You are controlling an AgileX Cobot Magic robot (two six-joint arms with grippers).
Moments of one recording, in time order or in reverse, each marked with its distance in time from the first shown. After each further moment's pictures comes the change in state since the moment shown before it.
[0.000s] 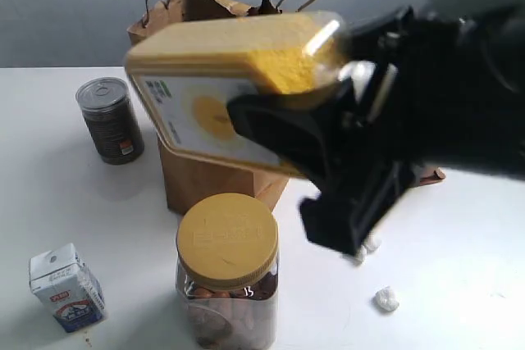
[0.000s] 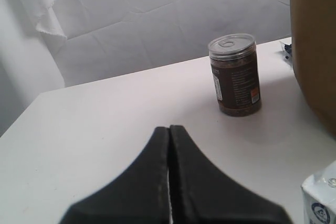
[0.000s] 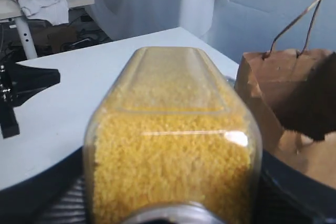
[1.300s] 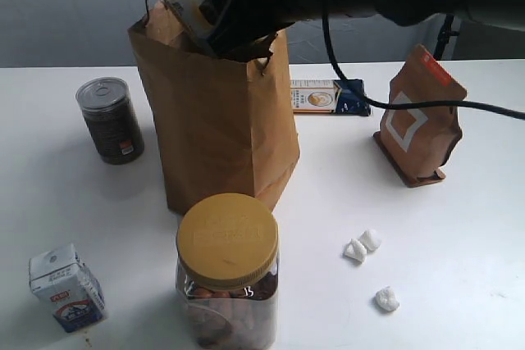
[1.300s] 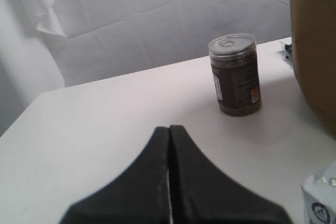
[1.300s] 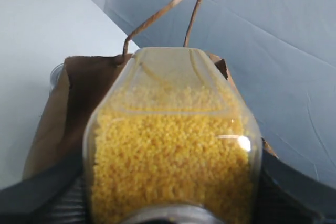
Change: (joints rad) left arm 0.000 0.000 0.000 0.000 0.000 0.000; right arm -0.233 0.687 -0.539 -0.371 -0.038 0.073
